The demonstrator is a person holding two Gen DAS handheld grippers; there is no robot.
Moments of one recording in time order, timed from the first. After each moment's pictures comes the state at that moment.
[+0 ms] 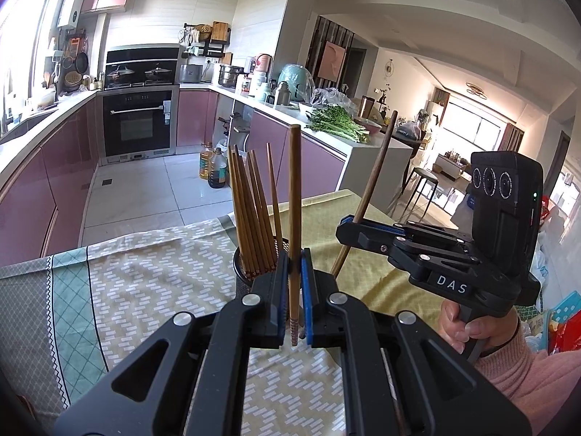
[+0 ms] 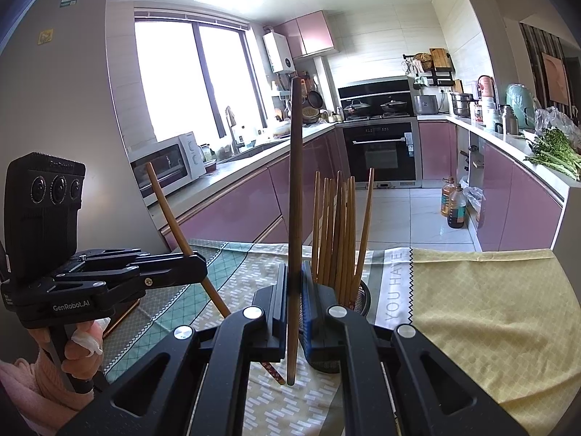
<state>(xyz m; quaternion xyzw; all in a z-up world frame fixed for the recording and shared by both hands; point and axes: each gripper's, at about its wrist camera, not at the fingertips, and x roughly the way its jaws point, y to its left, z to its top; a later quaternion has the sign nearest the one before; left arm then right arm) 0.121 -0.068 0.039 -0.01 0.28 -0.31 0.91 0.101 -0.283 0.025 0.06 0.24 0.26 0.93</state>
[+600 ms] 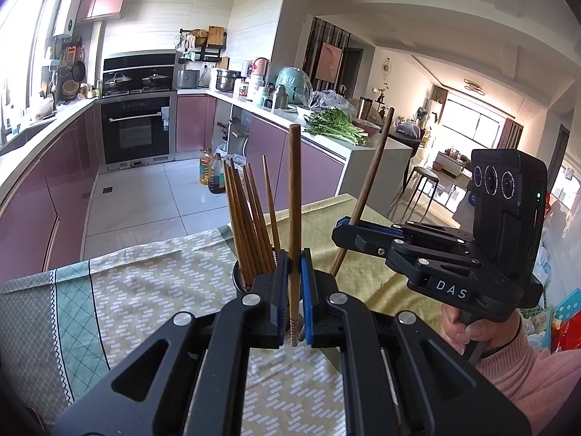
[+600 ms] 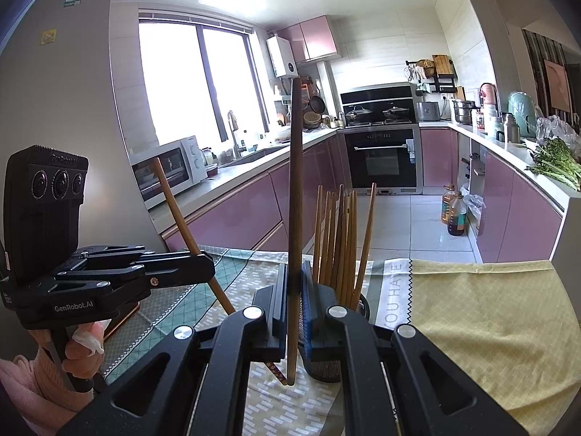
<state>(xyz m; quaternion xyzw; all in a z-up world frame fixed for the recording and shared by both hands) 0.123 -0.073 0.052 0.00 0.27 -0.31 0.91 0.100 -0.286 0.033 0.06 0.23 0.26 0.94</state>
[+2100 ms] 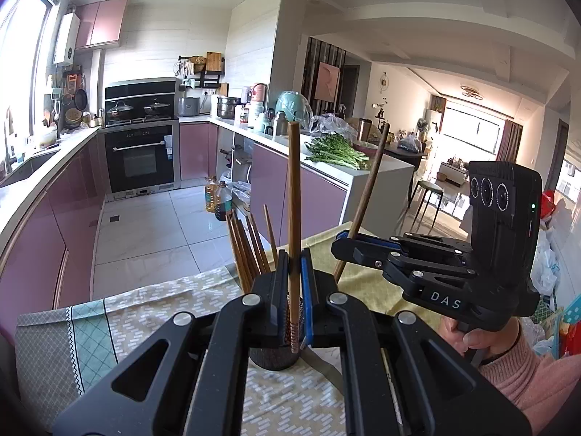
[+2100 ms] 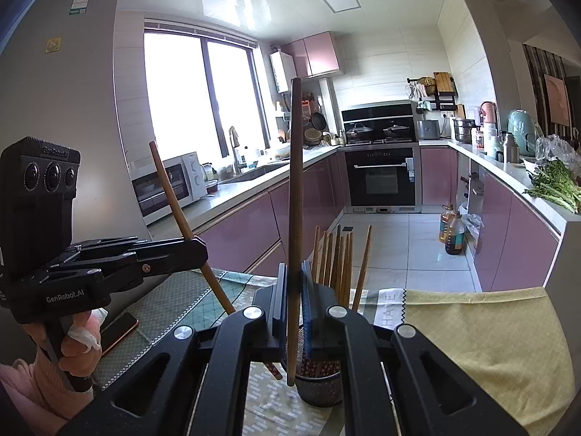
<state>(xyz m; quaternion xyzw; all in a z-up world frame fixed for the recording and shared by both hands) 0.114 -0.075 0.081 0.01 0.22 -0.30 0.93 0.100 -0.288 0.061 0.05 0.20 0.26 0.94</state>
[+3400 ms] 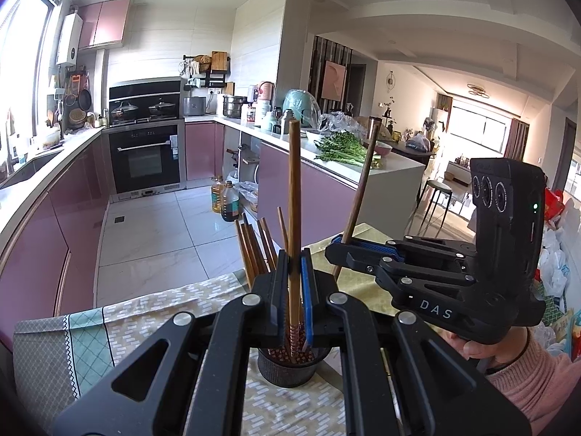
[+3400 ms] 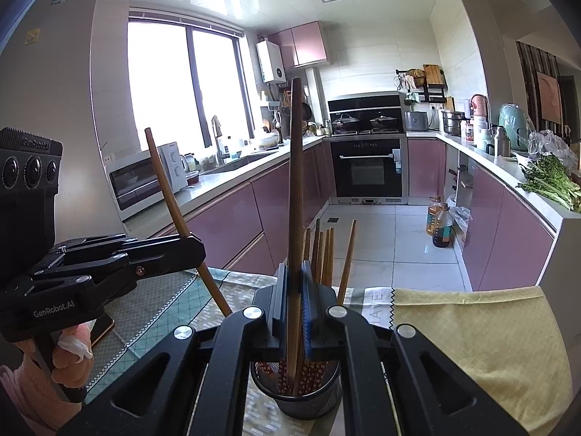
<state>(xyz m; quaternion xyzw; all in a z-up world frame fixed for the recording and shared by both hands) 0.118 -0.087 0.083 0.02 0.22 -0.29 0.93 0.134 -0.272 0.054 0.05 0.22 0.23 0.95</state>
